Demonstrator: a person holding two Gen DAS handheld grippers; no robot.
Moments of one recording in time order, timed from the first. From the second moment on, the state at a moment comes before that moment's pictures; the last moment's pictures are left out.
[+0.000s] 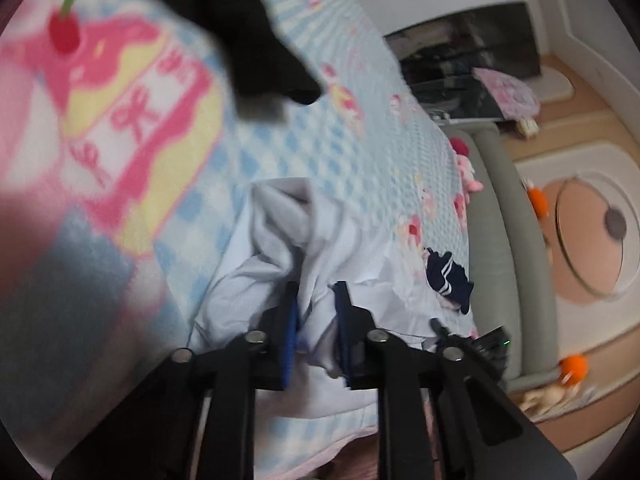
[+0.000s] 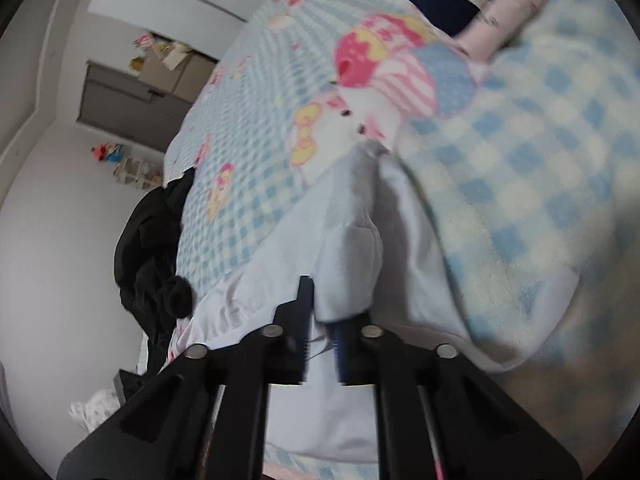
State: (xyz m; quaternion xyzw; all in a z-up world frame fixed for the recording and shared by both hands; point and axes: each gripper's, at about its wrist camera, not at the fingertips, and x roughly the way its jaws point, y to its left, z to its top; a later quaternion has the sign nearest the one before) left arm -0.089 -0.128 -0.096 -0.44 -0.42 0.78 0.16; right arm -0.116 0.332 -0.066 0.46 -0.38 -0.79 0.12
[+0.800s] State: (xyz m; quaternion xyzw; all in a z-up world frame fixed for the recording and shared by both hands) left arm -0.068 -0.148 -0.090 -0.44 -0.36 0.81 0.16; right arm -0.086 0.367 -0.053 0.44 -0.35 -0.82 0.10
